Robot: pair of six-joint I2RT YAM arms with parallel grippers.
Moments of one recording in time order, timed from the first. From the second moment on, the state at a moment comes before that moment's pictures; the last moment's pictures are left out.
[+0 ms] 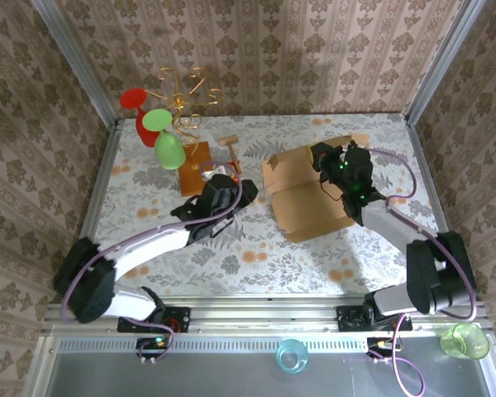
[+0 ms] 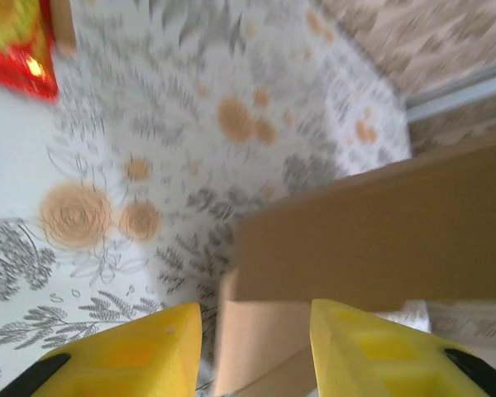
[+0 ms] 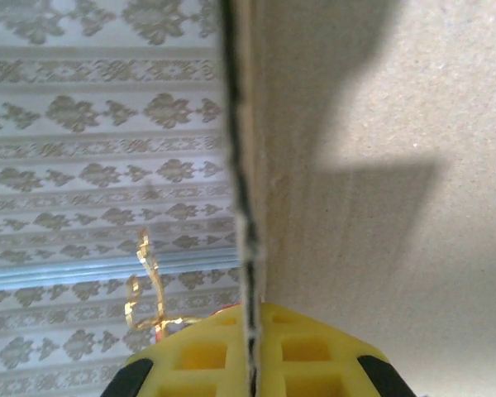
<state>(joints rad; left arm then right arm) -0.84 1.30 0.83 0.02 -0.16 -1.06 0.22 1.44 0.75 0.53 -0.20 1.54</state>
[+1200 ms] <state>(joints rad) -0.70 1.74 0.72 0.31 0.02 -0.94 0.20 1.33 0.65 0.45 -0.14 1.65</state>
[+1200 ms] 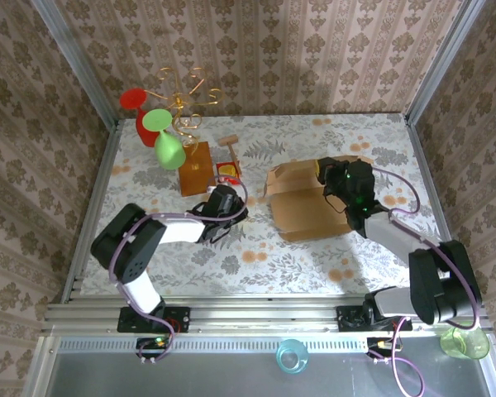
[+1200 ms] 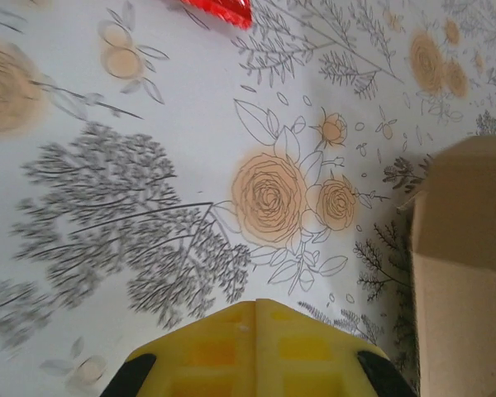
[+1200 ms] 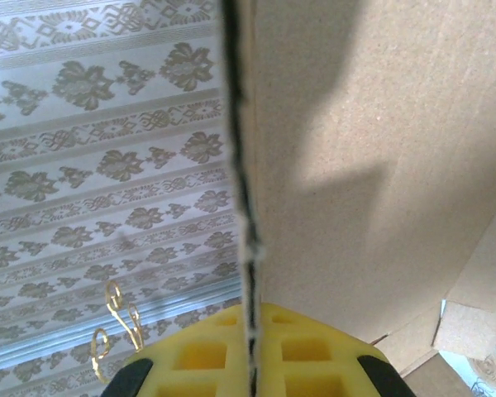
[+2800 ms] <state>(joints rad) -0.71 1.69 0.90 0.23 0.13 -0.34 0.17 1.53 0.65 0.57 -0.22 1.57</state>
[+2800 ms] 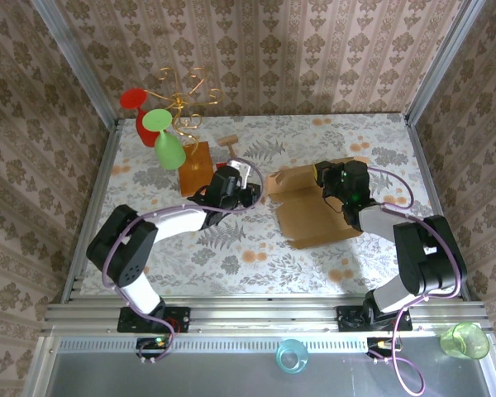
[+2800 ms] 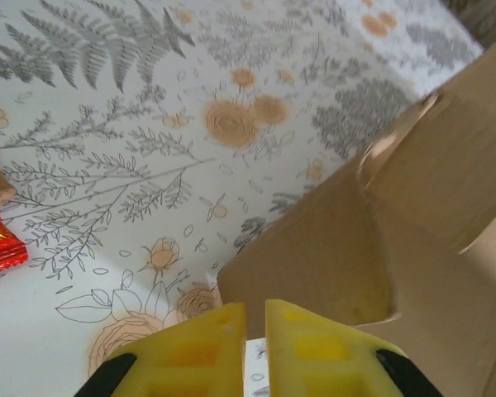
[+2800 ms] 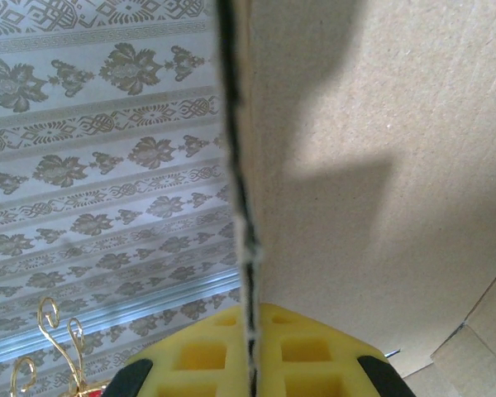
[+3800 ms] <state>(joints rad) -0.65 1.57 0.79 0.22 0.29 -0.10 0.14 1.56 0.67 0.57 -0.29 1.55</state>
